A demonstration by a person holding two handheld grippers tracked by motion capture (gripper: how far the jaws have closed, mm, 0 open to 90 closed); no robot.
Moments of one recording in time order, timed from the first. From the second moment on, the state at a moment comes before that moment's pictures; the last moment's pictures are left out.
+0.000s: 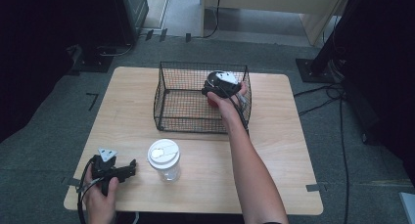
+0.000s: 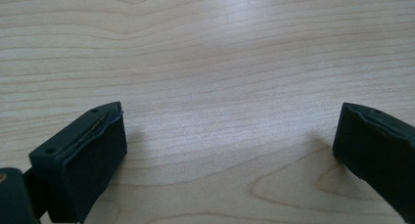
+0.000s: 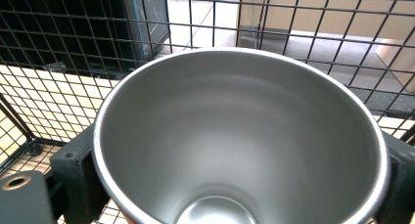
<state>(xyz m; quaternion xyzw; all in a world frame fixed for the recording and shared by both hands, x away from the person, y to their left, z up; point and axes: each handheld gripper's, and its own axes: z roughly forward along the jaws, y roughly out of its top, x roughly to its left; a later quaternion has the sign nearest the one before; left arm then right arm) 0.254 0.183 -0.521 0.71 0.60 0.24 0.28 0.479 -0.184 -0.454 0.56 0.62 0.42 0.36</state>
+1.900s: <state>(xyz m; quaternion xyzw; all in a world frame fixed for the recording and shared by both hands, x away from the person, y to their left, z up) 0.254 0.181 -0.521 0.72 0.59 0.24 0.28 0.333 -0.227 -0.403 0.45 0.60 0.53 0.39</state>
